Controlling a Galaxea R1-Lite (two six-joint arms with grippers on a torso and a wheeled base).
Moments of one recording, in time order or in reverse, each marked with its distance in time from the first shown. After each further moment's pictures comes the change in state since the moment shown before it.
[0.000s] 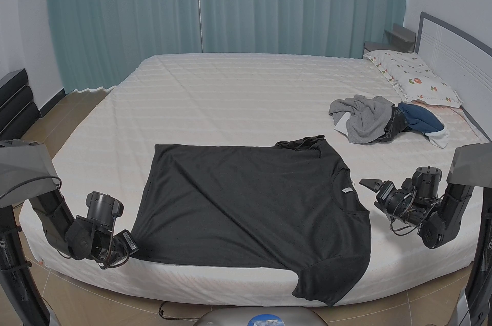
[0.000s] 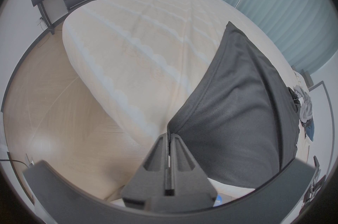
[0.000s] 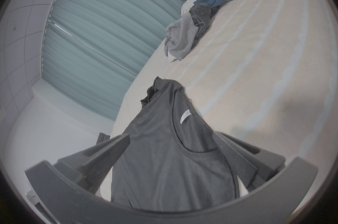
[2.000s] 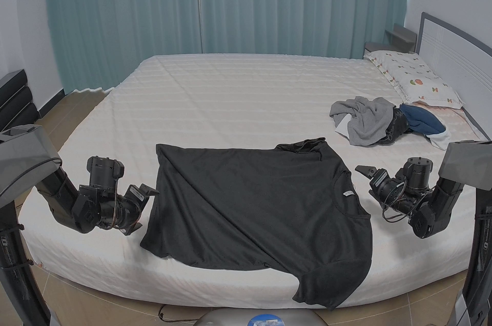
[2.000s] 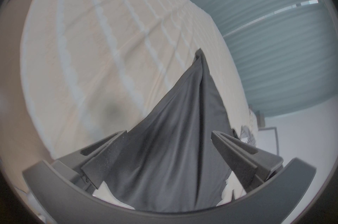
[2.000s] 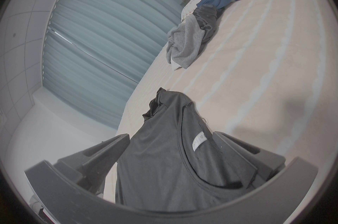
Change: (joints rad) left arm -0.003 0.016 -0.218 -0.089 -0.262 -0.300; right arm 0.008 0.074 -0.181 0.015 -0.039 0.080
